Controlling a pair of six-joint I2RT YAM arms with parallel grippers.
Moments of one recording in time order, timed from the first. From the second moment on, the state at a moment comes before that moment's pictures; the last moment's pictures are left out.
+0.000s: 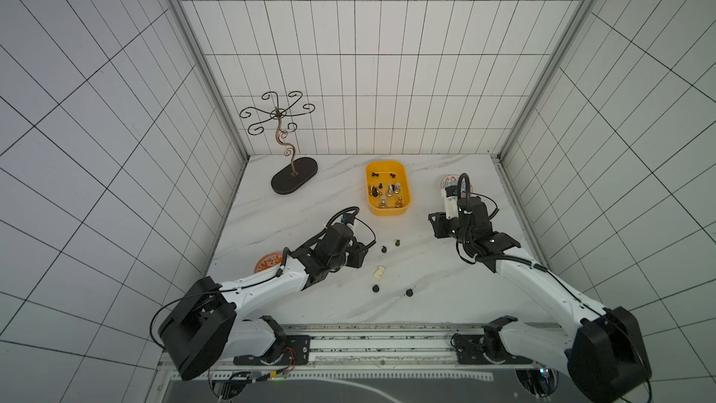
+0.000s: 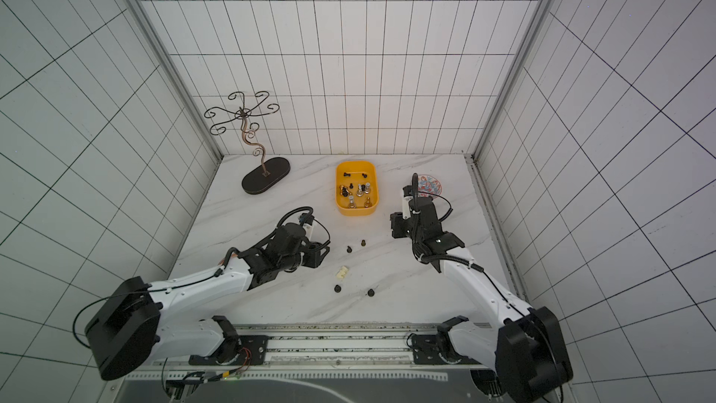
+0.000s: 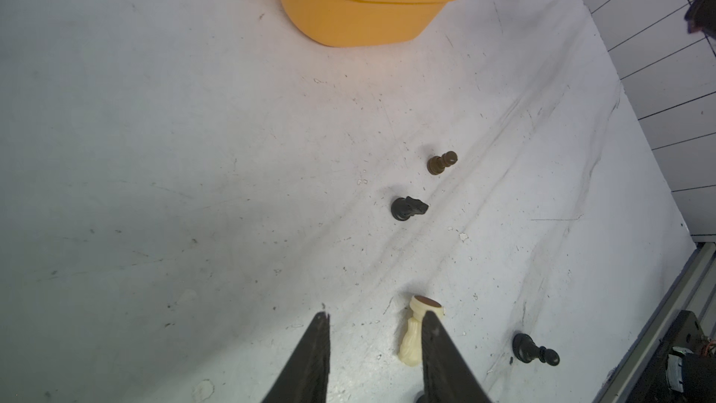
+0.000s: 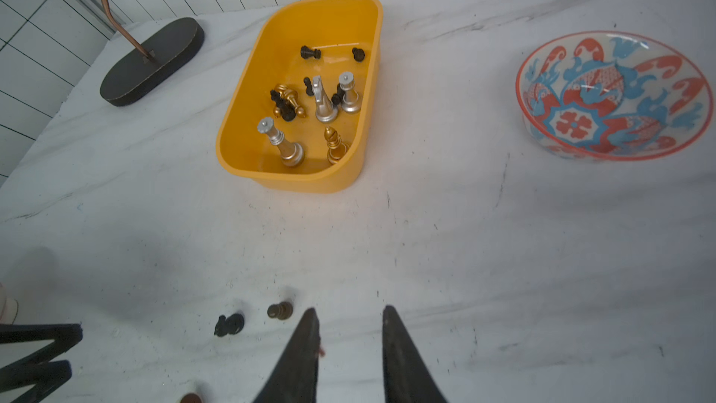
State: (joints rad) left arm -0.76 1.31 0.65 -0.09 0.05 -0.55; right arm 0.38 1.10 0.68 -0.20 -0.04 0.27
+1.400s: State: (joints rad) left arm -0.88 1.81 1.04 -0.14 -0.08 -0.44; right arm 0.44 0.90 0.53 -0.30 -0.02 0.41
